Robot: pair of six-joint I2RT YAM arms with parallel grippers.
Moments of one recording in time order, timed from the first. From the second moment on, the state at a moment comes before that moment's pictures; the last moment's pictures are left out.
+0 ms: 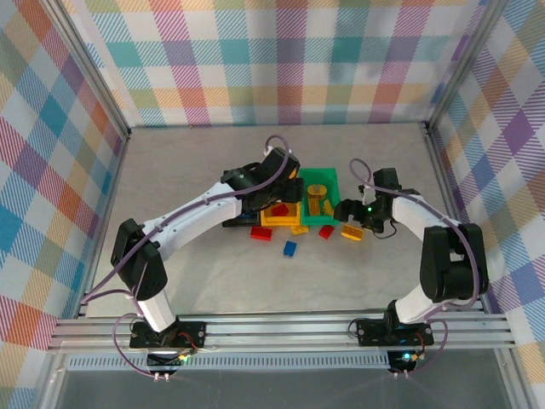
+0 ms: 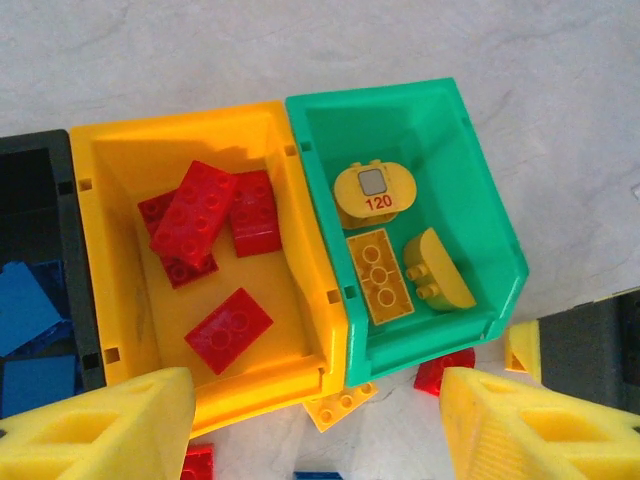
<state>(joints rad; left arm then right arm) -0.82 1.72 1.56 -0.68 -0.24 -0.55 0.09 1.57 0.91 -0.56 -0.41 0.26</state>
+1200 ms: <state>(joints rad) -0.82 1.62 1.52 -0.71 -0.26 -0.58 0.22 1.50 0.88 -0.72 -0.14 0.30</state>
